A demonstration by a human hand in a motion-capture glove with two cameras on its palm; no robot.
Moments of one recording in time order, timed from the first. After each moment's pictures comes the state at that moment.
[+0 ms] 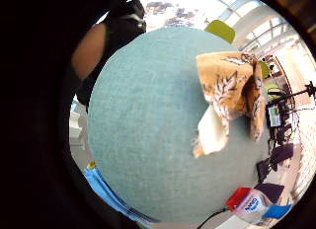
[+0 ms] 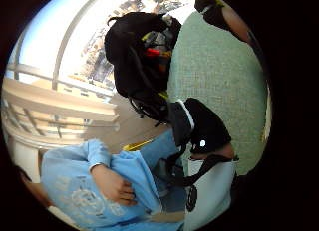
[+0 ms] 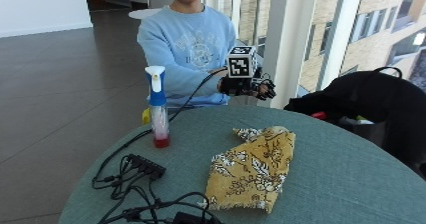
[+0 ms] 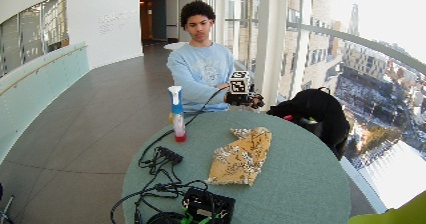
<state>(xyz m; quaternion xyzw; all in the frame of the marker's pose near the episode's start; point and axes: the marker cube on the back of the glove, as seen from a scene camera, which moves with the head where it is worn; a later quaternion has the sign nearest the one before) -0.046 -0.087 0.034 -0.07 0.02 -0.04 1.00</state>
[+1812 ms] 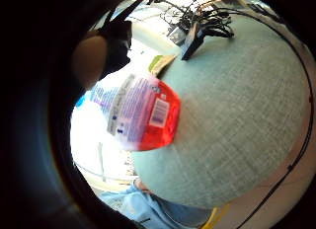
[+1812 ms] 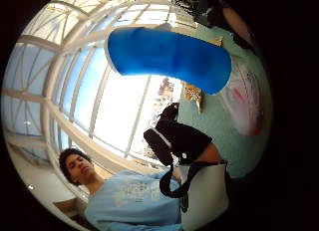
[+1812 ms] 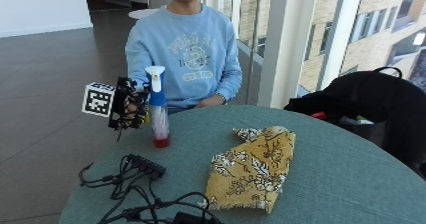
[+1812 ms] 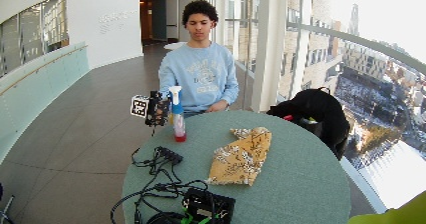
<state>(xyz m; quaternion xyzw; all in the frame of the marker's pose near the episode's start) 0.219 0.179 -0.078 0.30 -0.36 0.32 0.83</state>
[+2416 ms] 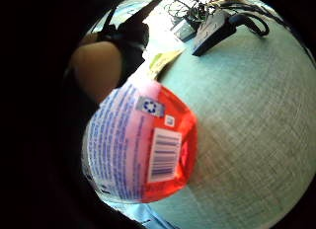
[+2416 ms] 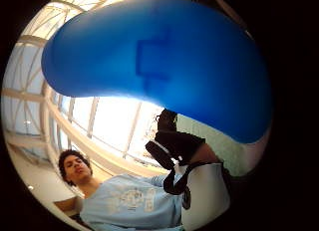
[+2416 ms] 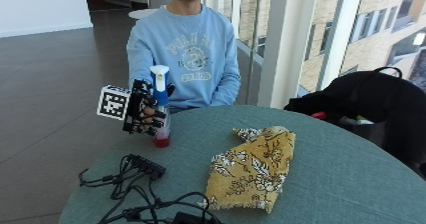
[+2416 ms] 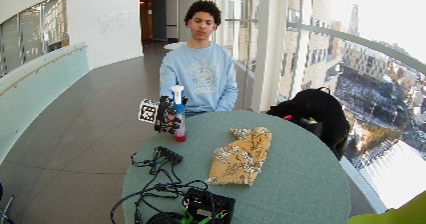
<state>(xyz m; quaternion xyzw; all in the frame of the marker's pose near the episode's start) 0.214 0.137 -0.057 0.29 -0.33 0.29 0.85</state>
